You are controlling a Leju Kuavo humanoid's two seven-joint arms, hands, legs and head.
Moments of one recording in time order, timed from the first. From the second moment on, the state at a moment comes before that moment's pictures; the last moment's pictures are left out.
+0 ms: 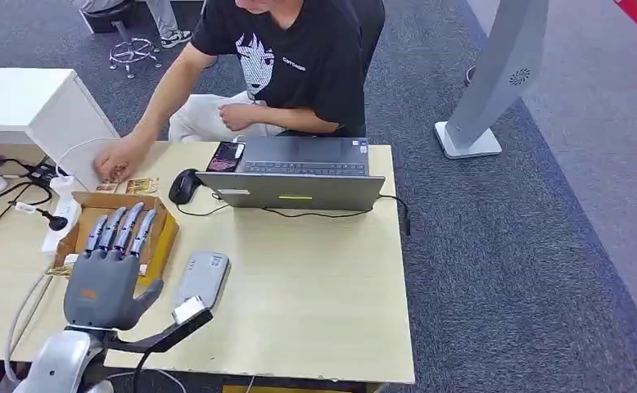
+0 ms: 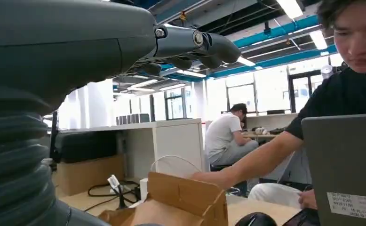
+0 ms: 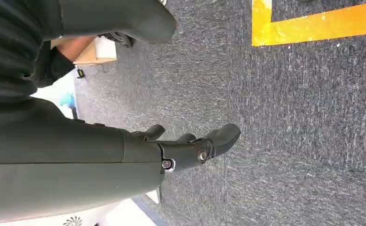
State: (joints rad) left arm 0.17 0.05 -0.15 -2.02 -1.57 0.03 0.03; right arm -0.09 0.16 -1.09 -0.24 1.39 -0.21 0.11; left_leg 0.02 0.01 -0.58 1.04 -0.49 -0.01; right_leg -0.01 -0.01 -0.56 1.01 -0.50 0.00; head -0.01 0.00
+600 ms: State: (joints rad) left arm 0.15 0.11 0.02 -2.04 -1.57 -0.01 0.15; right arm -0.09 0.17 -1.10 -0.24 1.43 -0.21 0.11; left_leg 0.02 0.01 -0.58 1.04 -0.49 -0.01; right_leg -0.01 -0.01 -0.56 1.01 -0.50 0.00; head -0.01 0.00
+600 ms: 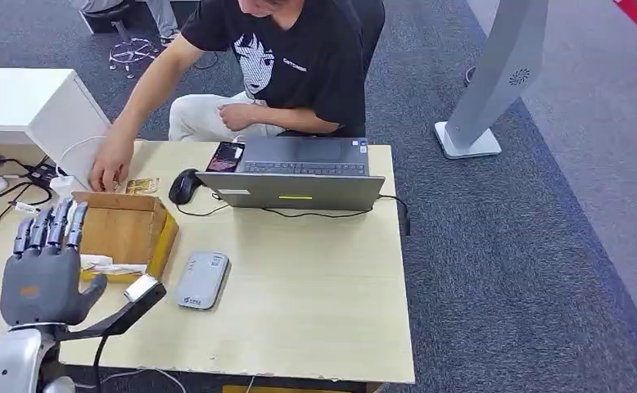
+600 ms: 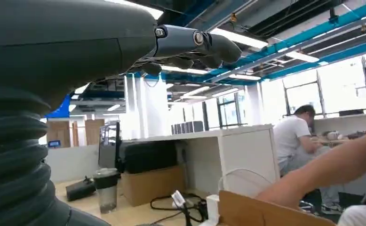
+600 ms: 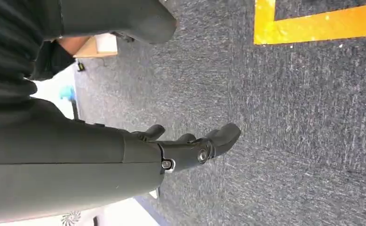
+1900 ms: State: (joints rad) left arm 0.00 0.04 0.29 -1.54 -1.57 0.00 0.11; right arm -0.10 0.17 -1.06 -0.24 1.53 -0.19 0.11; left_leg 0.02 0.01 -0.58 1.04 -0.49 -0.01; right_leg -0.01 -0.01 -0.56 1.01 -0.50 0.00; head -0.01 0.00
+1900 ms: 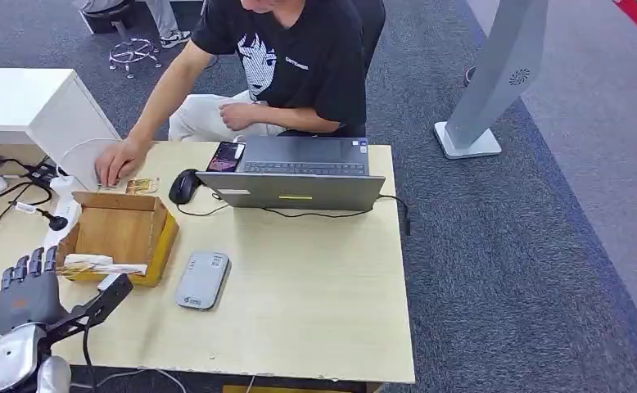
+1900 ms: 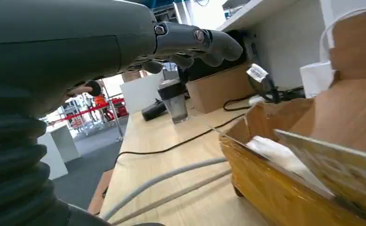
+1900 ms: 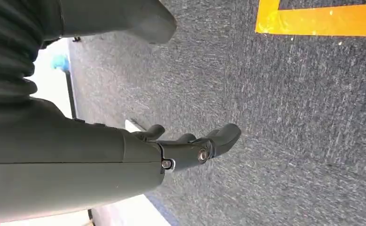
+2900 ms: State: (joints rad) left arm -0.06 0.05 0.10 -1.48 -1.57 -0.04 0.05; right arm -0.10 0.17 -1.05 -0.24 1.56 -0.19 0.10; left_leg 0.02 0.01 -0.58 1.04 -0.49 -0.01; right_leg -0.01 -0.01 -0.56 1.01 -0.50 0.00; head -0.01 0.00
